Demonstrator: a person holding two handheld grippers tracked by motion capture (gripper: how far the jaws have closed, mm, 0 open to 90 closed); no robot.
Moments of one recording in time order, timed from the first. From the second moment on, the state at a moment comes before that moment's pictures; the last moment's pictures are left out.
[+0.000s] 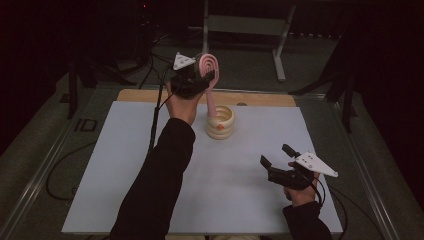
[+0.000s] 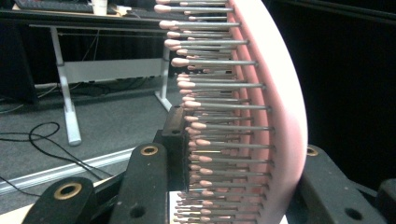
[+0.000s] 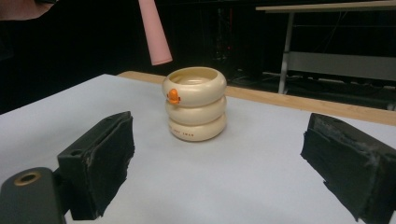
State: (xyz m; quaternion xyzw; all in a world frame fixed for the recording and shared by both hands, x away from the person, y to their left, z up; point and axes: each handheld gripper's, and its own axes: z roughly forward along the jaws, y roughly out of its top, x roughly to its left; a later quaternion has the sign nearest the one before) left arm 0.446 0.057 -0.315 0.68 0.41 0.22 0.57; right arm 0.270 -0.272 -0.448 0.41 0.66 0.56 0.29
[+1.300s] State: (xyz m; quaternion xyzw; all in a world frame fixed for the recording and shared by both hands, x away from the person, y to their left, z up) left arm 0.459 0.033 -0.326 0.68 0.42 0.22 0.57; right arm 0.270 -0.274 -0.447 0.41 0.66 0.56 0.28
